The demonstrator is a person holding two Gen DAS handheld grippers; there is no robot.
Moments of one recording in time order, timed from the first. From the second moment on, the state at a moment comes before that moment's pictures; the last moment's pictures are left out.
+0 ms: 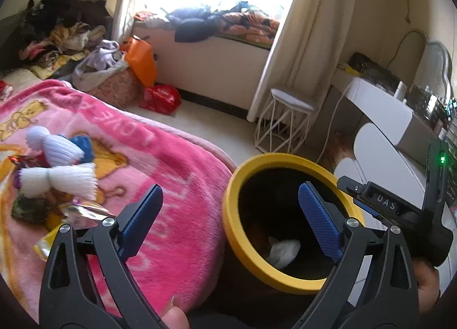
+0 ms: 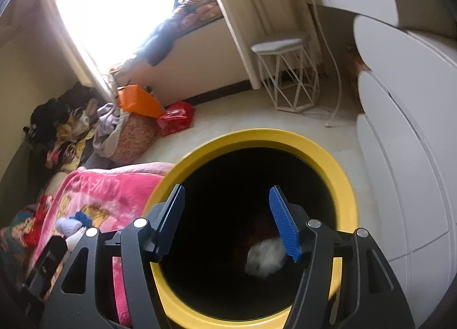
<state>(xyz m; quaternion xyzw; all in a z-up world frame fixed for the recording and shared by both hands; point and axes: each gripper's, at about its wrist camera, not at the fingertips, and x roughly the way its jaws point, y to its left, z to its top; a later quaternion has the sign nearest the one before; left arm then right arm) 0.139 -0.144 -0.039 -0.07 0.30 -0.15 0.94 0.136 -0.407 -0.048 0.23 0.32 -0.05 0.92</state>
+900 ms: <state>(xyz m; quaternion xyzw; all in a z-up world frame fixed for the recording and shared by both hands) 0.097 -0.043 -0.003 -0.11 0.23 -0.07 0.96 0.114 -0.288 -0.002 0.13 0.27 0.14 0.94</state>
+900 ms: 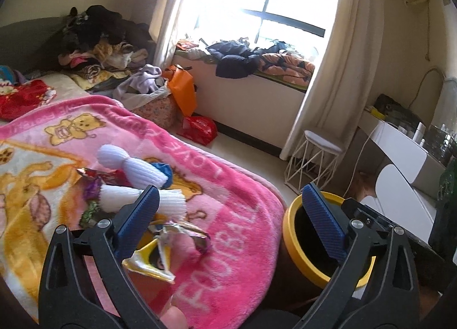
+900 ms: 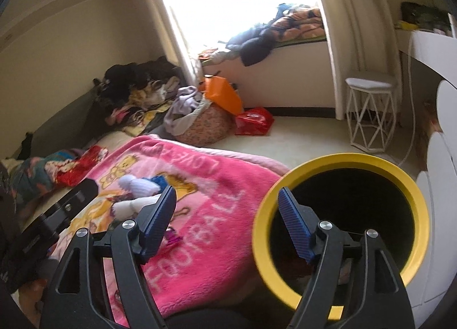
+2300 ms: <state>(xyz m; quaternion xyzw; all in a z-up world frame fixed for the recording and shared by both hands) 0.110 0.113 -0.074 -0.16 0.32 0.08 0.93 0.070 -0.101 -0.058 -0.13 0.40 0.37 0.83</state>
